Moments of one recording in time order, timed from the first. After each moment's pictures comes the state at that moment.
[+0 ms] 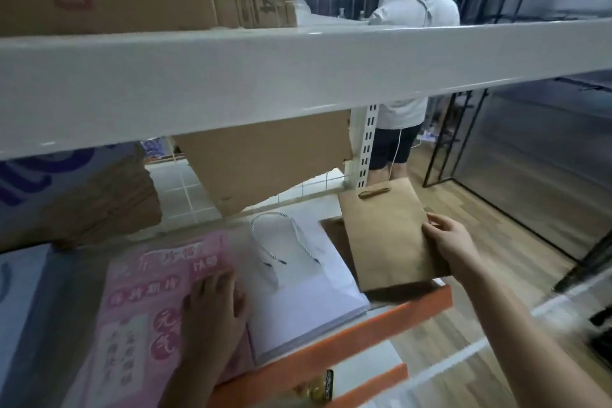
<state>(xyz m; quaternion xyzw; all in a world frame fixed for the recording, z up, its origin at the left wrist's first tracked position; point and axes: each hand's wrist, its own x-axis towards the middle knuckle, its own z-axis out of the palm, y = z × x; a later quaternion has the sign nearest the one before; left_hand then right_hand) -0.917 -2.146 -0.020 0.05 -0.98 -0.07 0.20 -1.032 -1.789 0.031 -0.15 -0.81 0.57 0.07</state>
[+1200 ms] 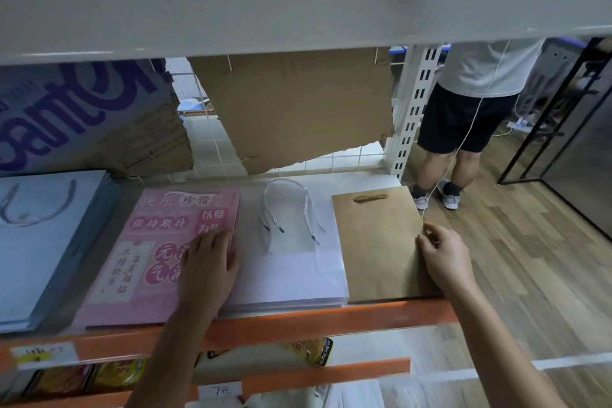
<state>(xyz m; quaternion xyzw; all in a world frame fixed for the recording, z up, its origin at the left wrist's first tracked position) -0.907 -2.132 -0.021 0.18 -0.97 -0.07 0.17 -1.039 -1.803 -0.012 -0.02 -0.92 0.39 0.04</state>
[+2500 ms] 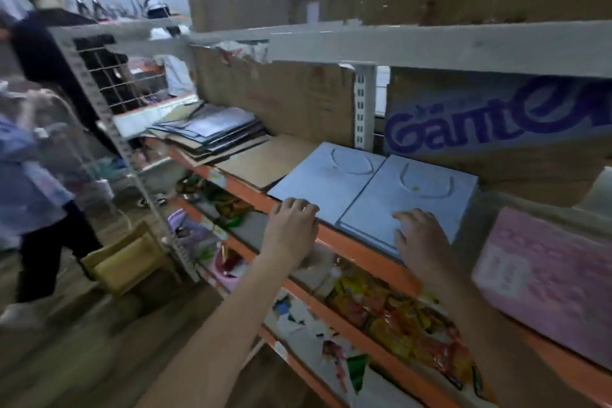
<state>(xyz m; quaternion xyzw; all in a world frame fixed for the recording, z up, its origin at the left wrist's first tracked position) -0.570 -2.416 0.077 0.37 -0.91 0.09 0.18 -0.762 -2.302 0.052 0.55 -0.80 0.24 0.08</state>
